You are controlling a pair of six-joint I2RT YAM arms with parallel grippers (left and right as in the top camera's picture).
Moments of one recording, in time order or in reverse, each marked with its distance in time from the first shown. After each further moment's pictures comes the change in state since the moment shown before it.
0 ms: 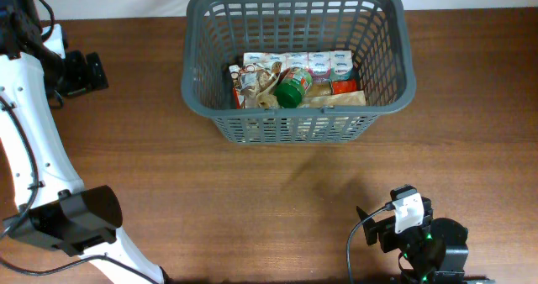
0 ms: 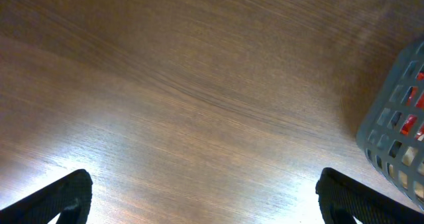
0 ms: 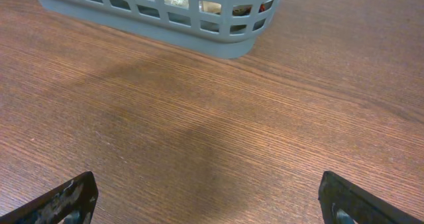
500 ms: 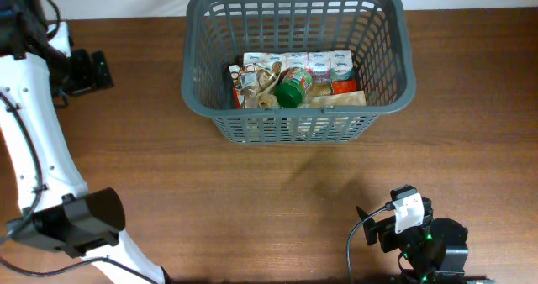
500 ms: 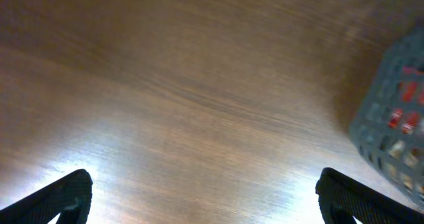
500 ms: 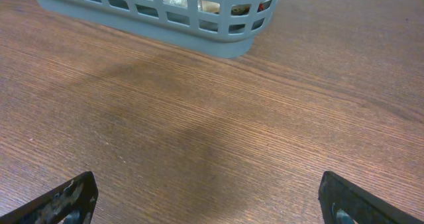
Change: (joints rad) left arm -0.051 -0.035 -0.002 0.000 0.000 0.000; right arm 0.000 0.000 0.000 0.000 0.003 0.002
